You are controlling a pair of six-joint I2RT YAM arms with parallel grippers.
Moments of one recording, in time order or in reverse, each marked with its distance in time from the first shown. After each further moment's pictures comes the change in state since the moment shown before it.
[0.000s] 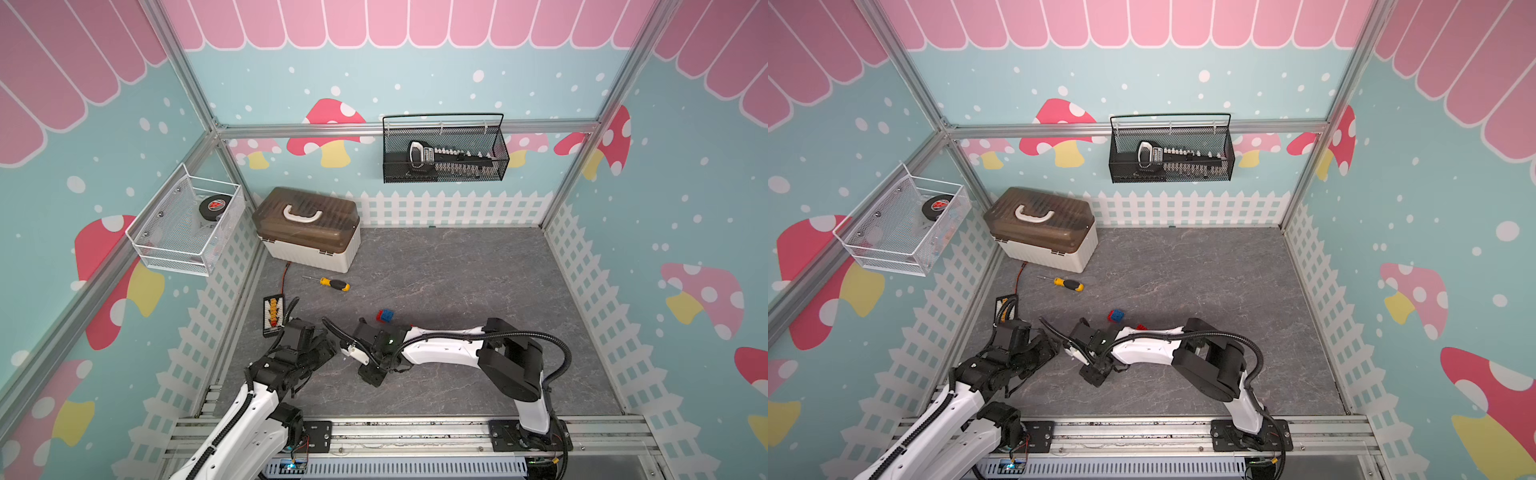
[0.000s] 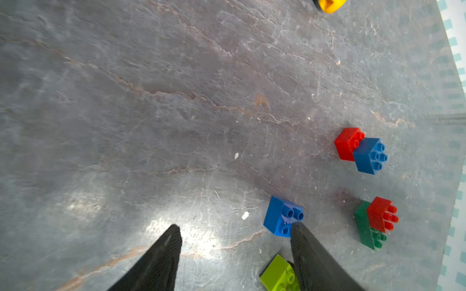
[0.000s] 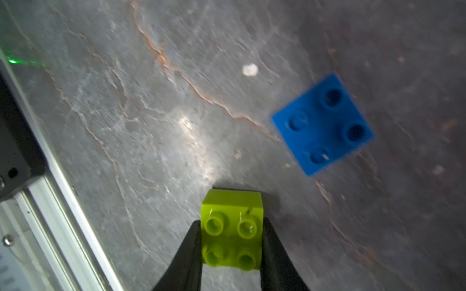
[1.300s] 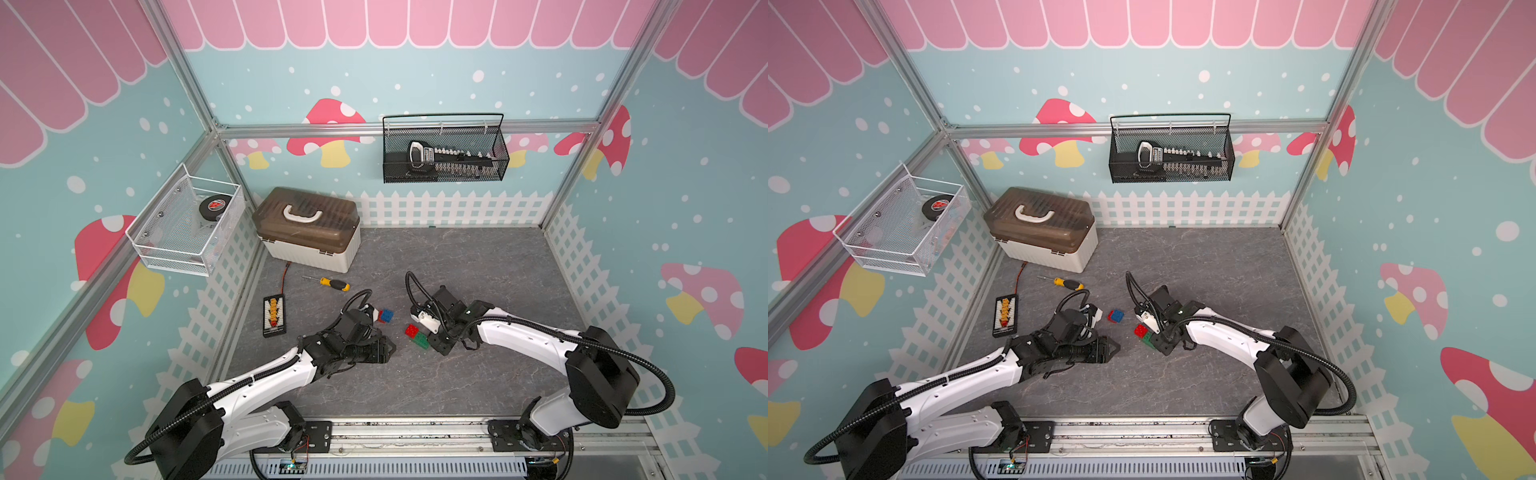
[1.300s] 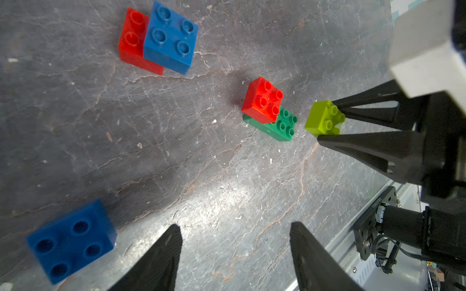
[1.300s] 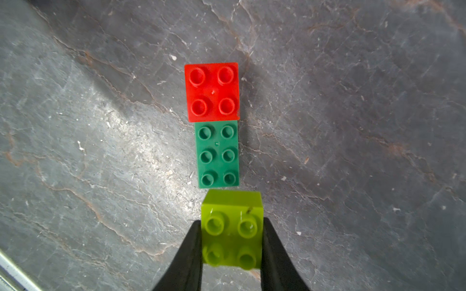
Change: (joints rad) left arm -0.468 0.427 0.163 0.354 0.130 0.200; right arm -0.388 -0.428 -0.362 -0.098 0.100 -0.285
